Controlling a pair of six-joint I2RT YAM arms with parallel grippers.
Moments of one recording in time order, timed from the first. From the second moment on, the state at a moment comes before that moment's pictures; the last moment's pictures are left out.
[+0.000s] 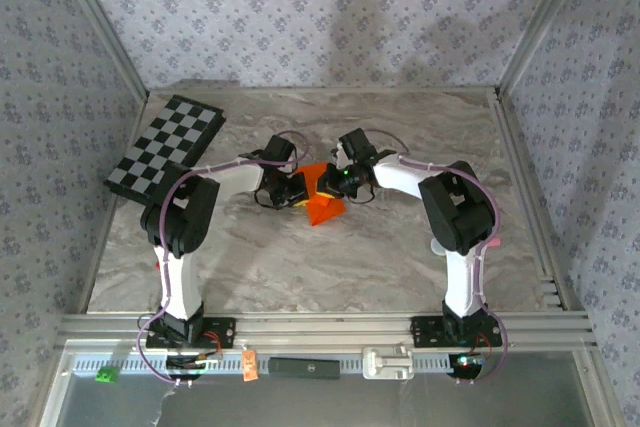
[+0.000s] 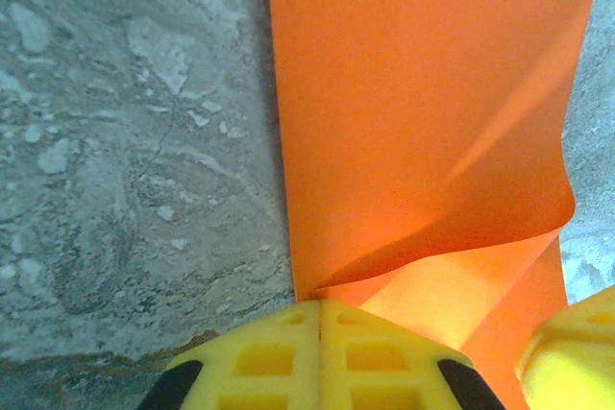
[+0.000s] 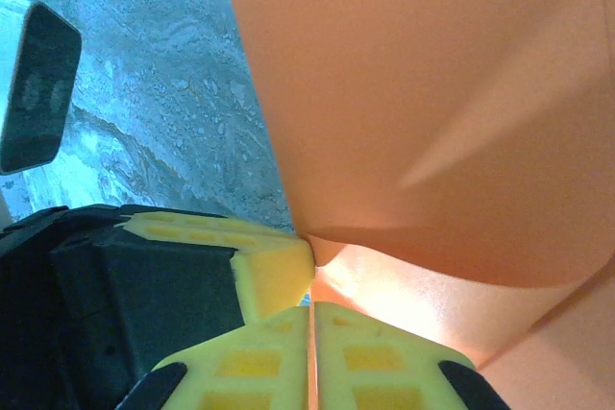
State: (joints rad) left arm -0.52 1.95 1.21 -0.42 0.37 -0.79; right arm 0.54 1.98 1.27 -0.28 -0.54 0.71
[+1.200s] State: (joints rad) left arm -0.54 1.84 1.22 -0.42 0.42 -0.75; right arm 0.55 2.05 1.26 -0.28 -0.52 0.66
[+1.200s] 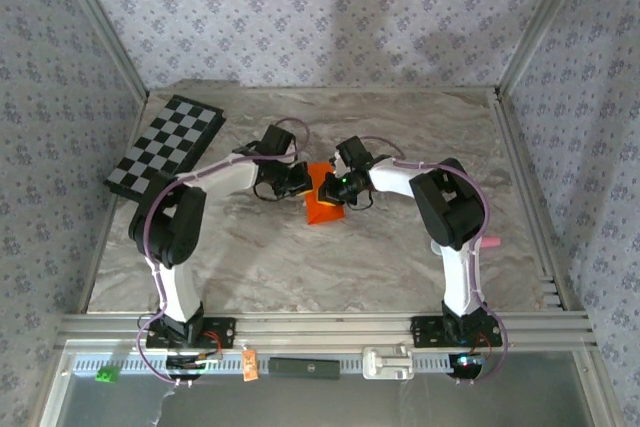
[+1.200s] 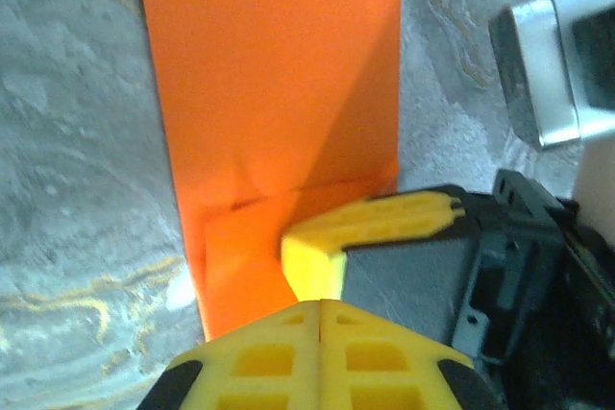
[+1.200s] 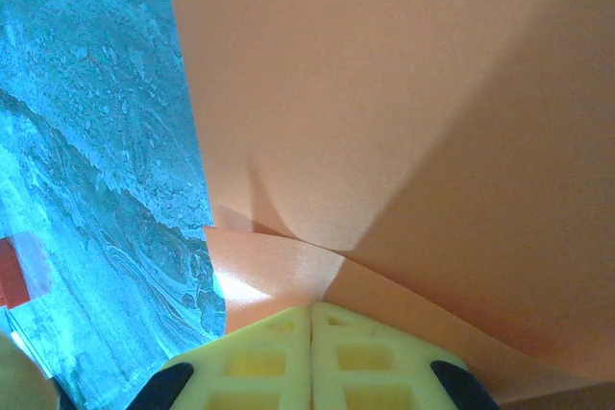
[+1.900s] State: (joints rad) left arm -0.59 1.86 1.09 -0.34 0.48 -0.83; right arm 0.55 2.05 1.26 -0.27 -0.52 0.66
